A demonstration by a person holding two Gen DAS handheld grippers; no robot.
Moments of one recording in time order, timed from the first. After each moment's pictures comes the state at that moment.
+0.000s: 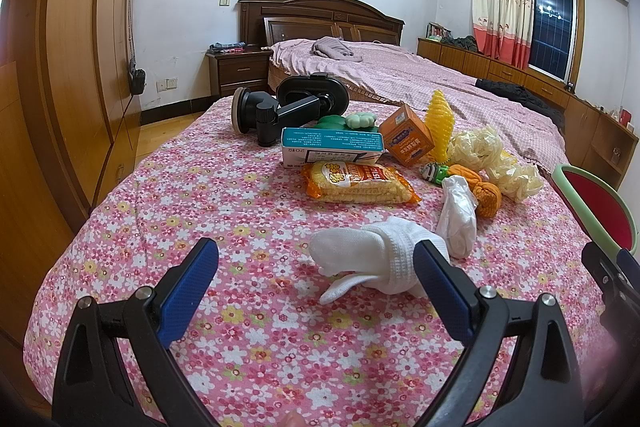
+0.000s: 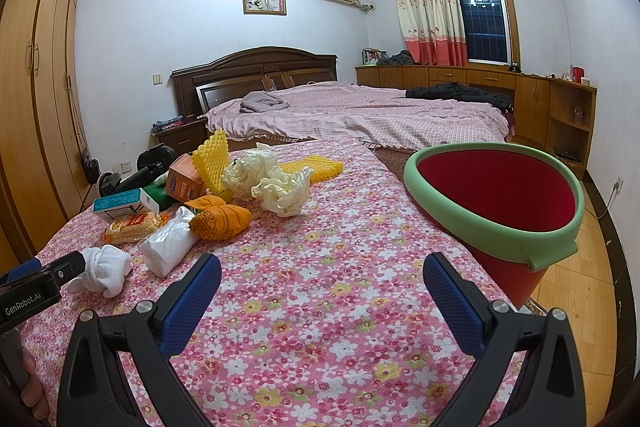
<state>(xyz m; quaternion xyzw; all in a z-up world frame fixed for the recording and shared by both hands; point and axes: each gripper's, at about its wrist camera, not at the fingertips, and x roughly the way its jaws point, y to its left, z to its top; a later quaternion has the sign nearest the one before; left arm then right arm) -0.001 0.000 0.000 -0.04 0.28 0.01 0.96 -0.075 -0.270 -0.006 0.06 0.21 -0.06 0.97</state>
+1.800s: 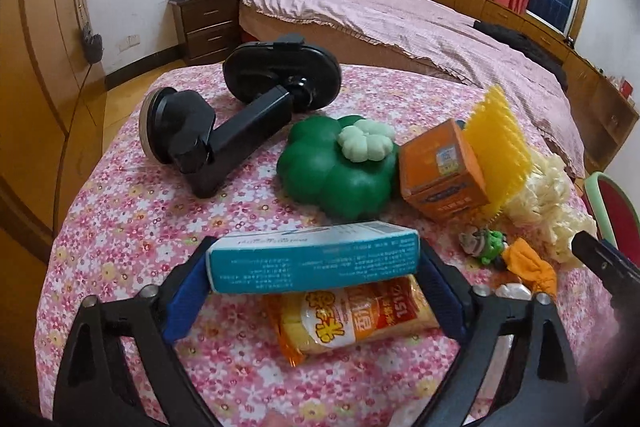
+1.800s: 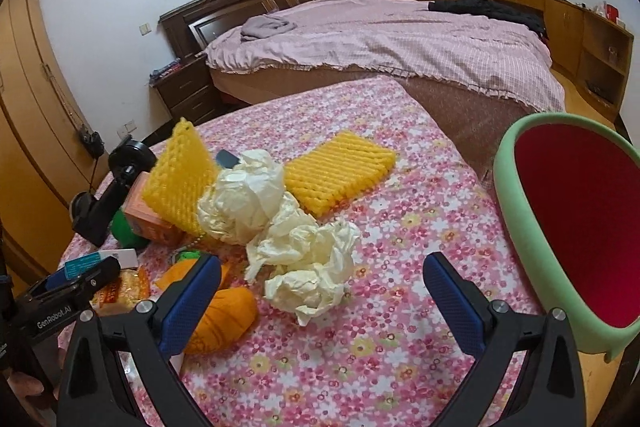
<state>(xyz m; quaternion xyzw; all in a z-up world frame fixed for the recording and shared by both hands) 0.165 -0.005 0.002 -0.03 0.42 -0.04 0.91 0.084 -0.277 0.004 0.11 0.39 -0.03 0.92</state>
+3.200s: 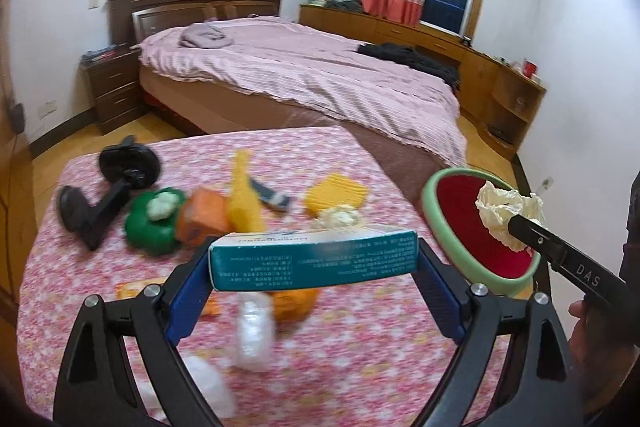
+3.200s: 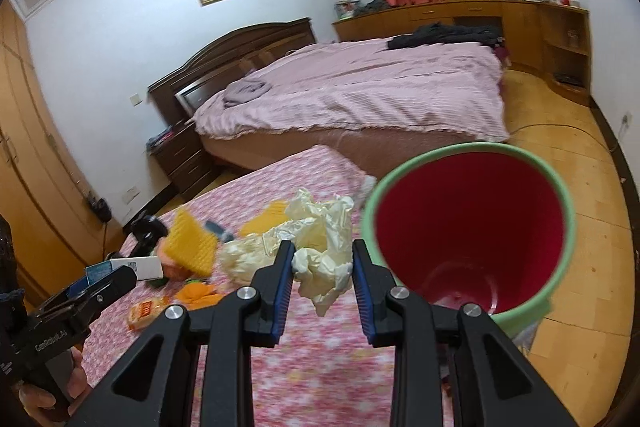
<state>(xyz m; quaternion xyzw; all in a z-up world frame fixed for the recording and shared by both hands) 0.084 -0.132 0.096 0.00 0.34 -0.22 0.92 -0.026 -0.382 0.079 0.18 0.29 -0.07 0.94</state>
